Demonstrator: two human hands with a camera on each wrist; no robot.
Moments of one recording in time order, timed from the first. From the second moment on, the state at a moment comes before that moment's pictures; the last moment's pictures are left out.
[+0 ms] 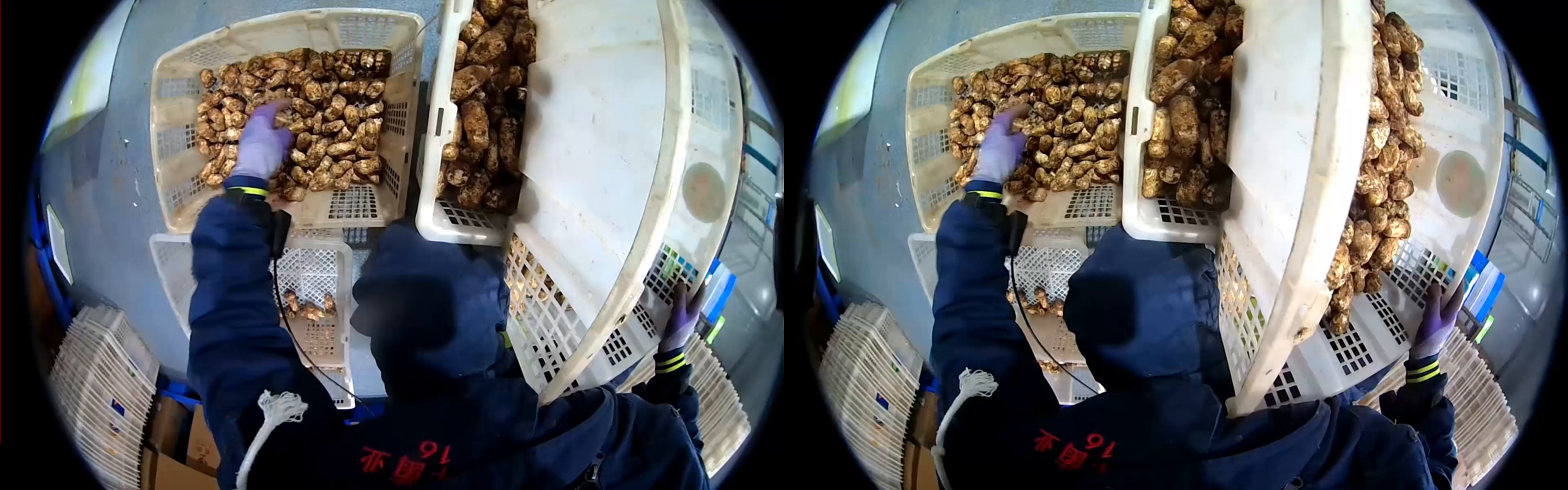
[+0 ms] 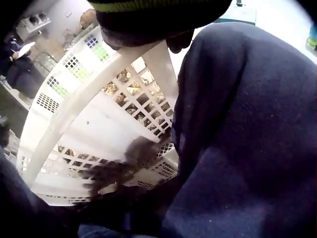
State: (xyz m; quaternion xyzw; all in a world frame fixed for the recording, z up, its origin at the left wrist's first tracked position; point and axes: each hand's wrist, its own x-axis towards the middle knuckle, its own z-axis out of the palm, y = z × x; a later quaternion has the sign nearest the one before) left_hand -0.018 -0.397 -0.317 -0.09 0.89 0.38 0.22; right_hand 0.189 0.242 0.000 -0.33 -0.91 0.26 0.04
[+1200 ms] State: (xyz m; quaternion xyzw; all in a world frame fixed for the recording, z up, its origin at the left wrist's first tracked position) left_hand -0.036 -0.505 -0.349 -0.31 0.79 0.50 0.18; right_hand 0.188 0.241 0.002 -0.35 -0.90 0.27 0.03
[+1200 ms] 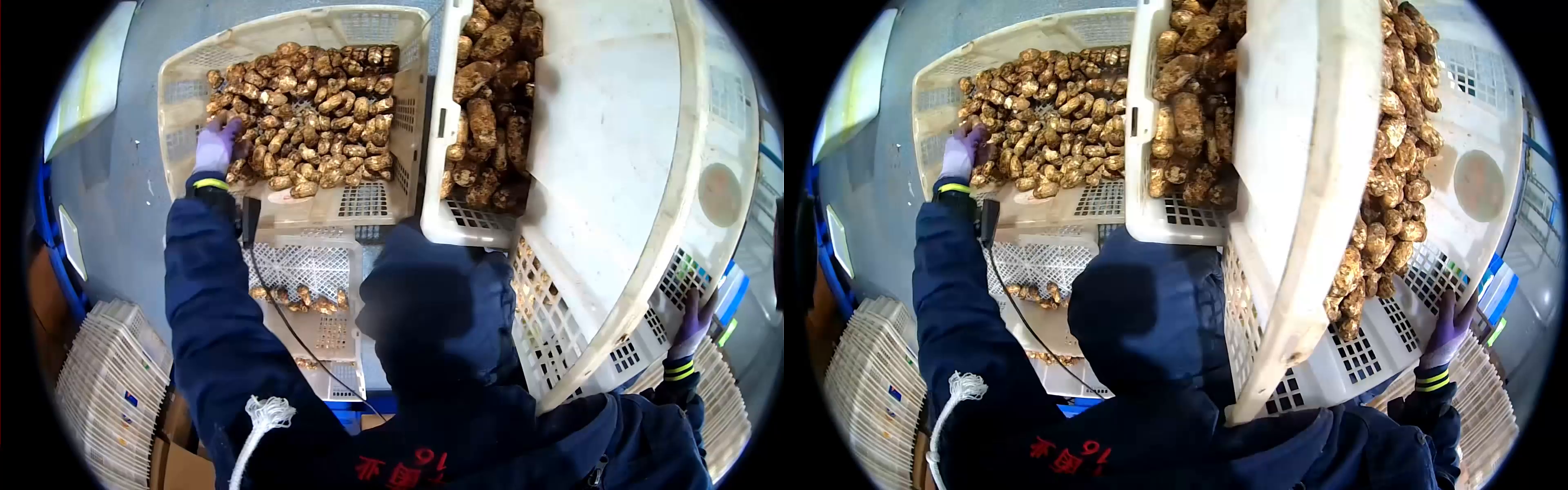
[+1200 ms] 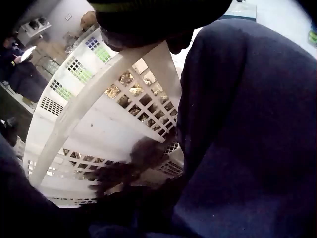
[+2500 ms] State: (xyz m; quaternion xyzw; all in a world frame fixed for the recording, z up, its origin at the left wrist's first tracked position) left_hand -0.067 -0.270 -0.345 0.00 0.94 0.03 0.33; right_hand 0.188 0.233 0.003 -0.35 -0.89 0.29 0.05
